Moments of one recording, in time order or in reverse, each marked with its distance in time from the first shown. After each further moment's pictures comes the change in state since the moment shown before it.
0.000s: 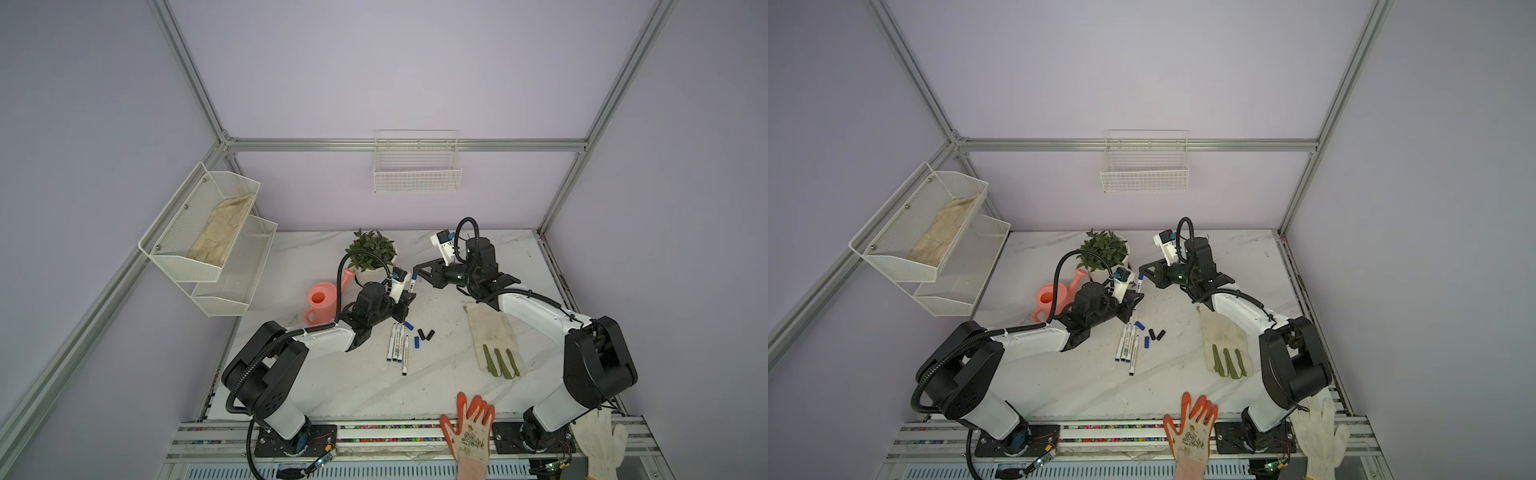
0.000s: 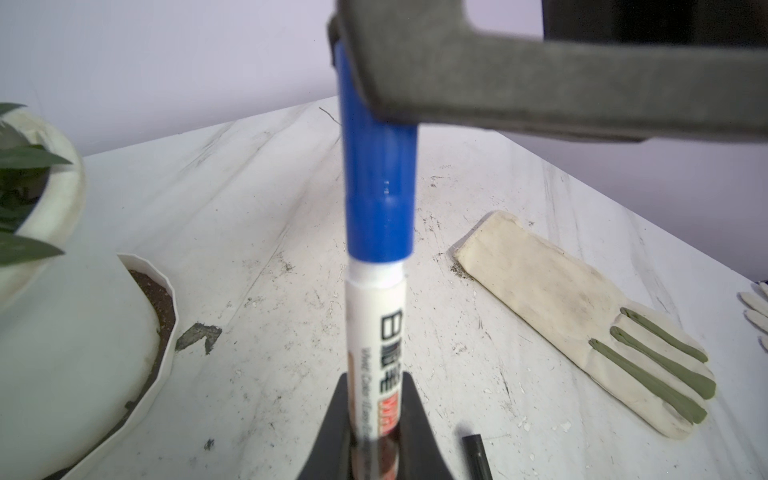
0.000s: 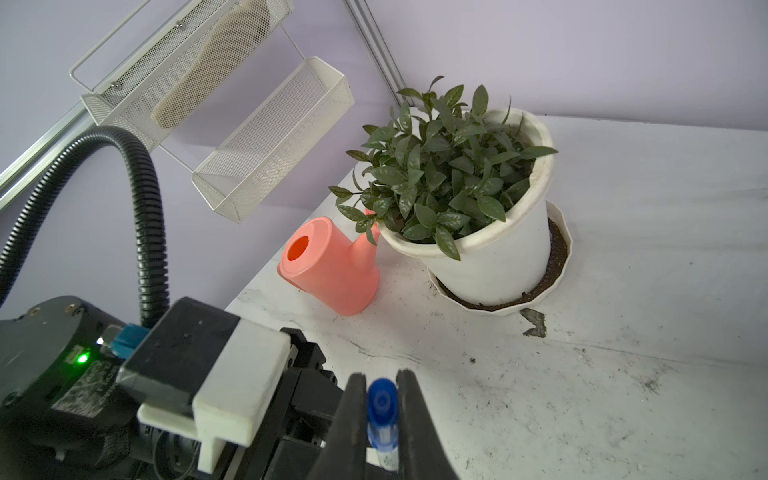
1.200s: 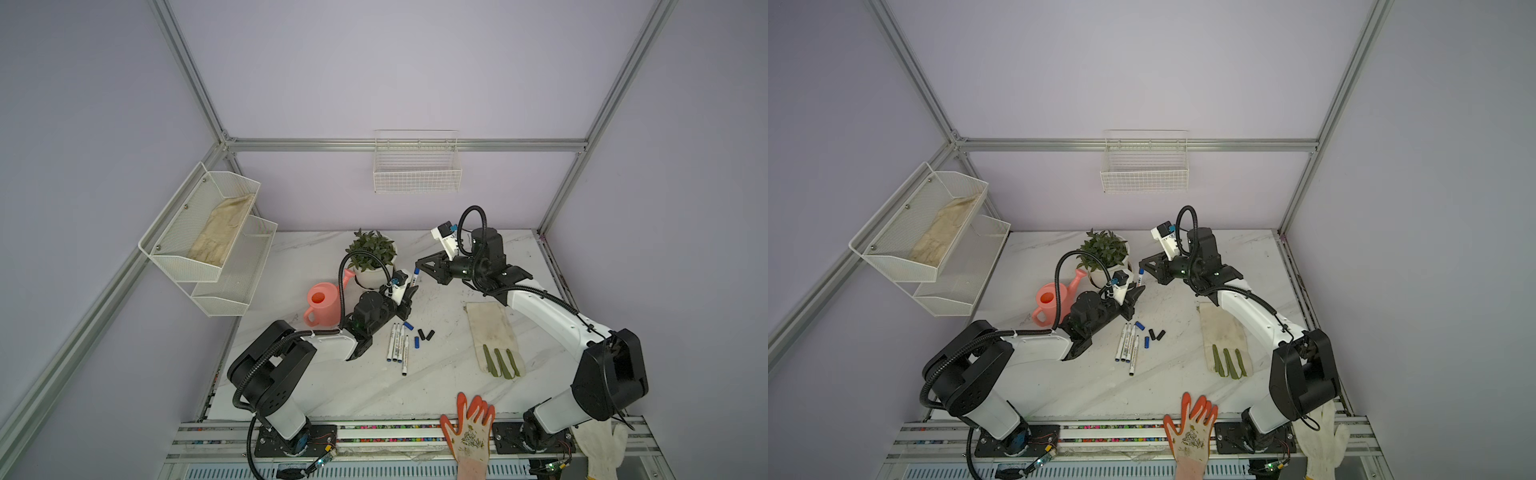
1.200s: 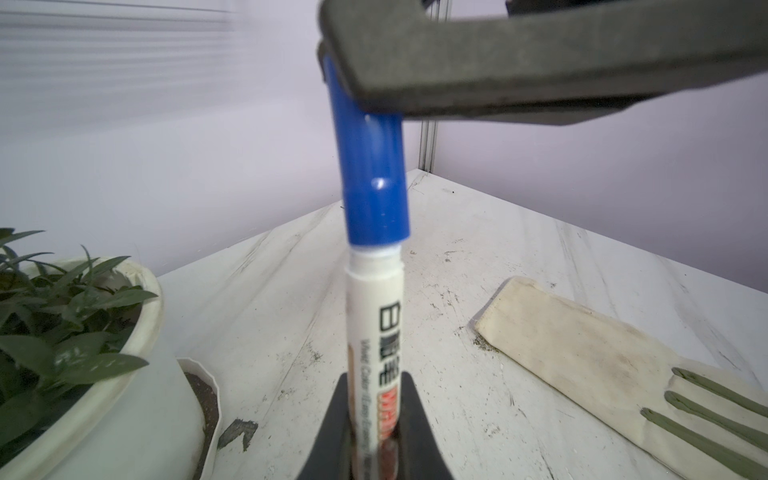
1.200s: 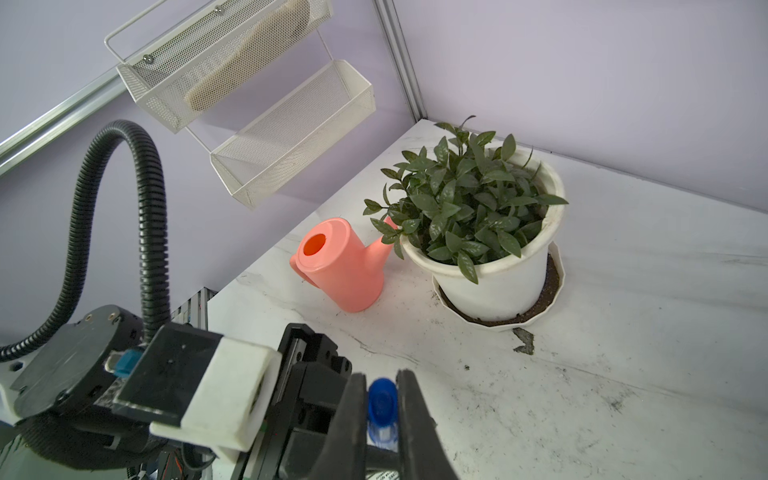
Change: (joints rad) left arm -0.046 0.031 -0.087 0.373 -0.107 0.120; right arm 0.002 -0.071 0.106 -0.188 0.003 -0.144
